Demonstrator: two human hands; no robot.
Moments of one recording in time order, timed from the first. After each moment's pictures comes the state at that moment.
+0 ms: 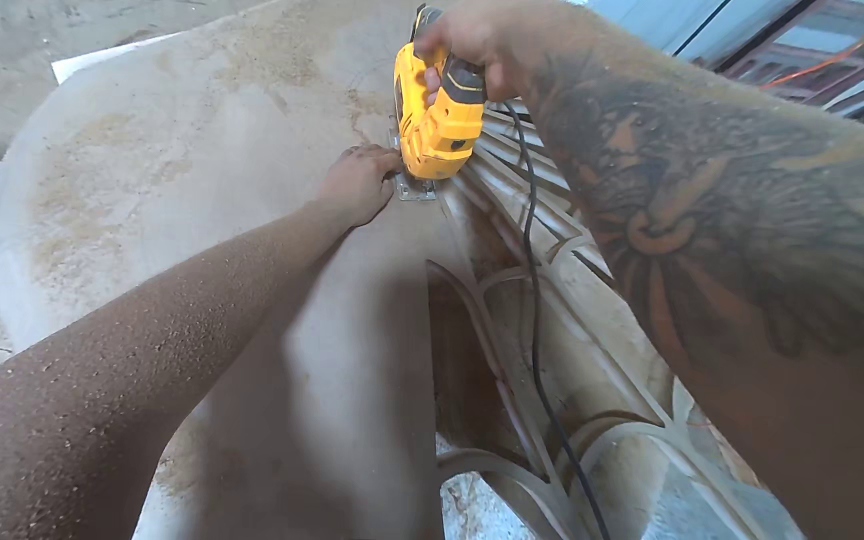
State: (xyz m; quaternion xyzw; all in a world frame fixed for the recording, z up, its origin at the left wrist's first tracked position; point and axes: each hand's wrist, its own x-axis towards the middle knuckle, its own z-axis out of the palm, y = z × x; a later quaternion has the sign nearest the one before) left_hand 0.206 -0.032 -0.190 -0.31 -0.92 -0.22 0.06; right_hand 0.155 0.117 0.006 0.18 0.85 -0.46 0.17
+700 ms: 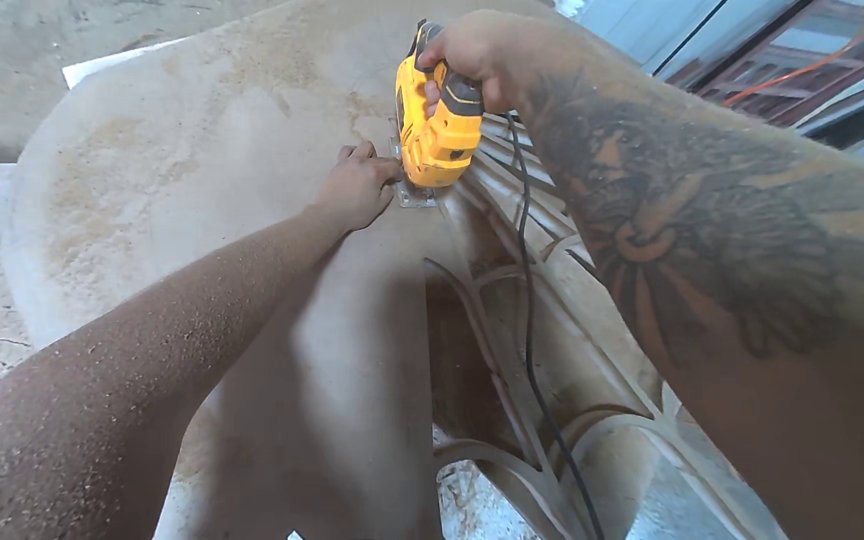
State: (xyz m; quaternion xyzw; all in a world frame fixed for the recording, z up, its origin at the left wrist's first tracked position) left_hand 0.220 -0.037 -0.184 -0.32 -0.92 -0.20 0.09; right_hand 0.170 0.118 0.009 0.18 0.85 -0.47 0.17
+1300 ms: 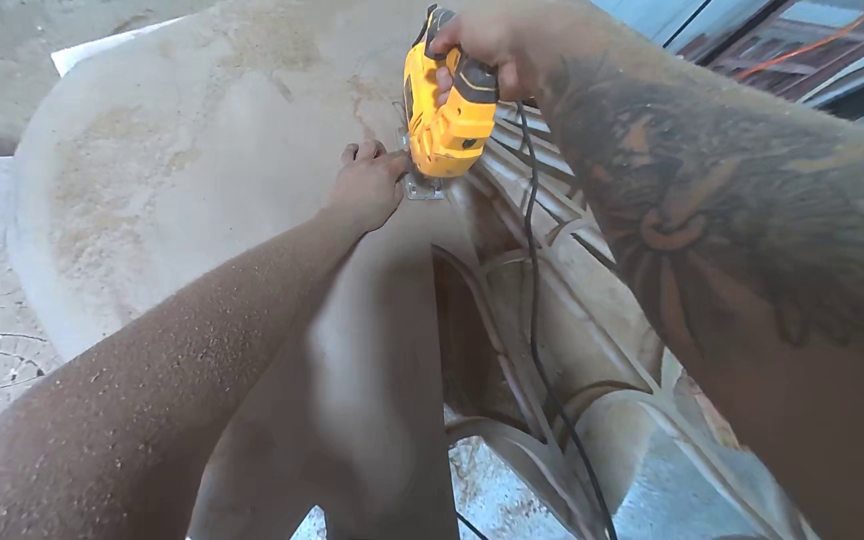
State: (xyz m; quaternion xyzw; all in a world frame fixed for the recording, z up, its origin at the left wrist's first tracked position) left_hand 0.240 -0.028 -0.185 -0.28 -0.94 -0.18 0.05; right_hand 0.171 0.119 0.005 0.18 0.85 -0.46 0.18
